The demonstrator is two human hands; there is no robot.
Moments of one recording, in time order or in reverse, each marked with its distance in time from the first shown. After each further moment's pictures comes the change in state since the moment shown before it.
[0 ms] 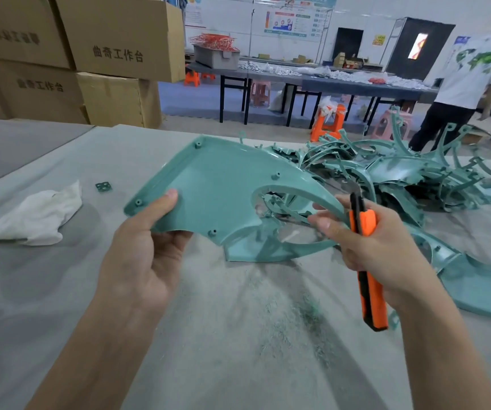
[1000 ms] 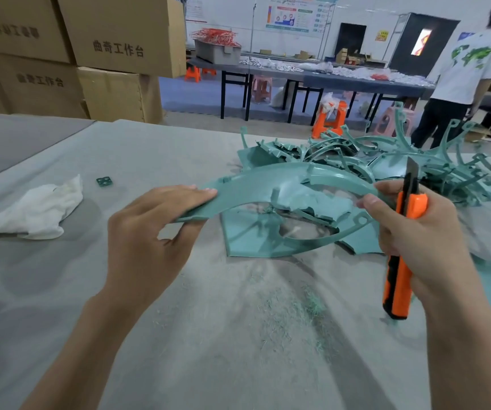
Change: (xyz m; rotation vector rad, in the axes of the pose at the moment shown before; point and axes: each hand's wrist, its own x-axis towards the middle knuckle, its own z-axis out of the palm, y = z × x) left_hand 0.020 -0.003 -0.032 1.244 -0.454 1.306; right_hand 0.001 0.002 -0.026 -0.078 0.337 -0.075
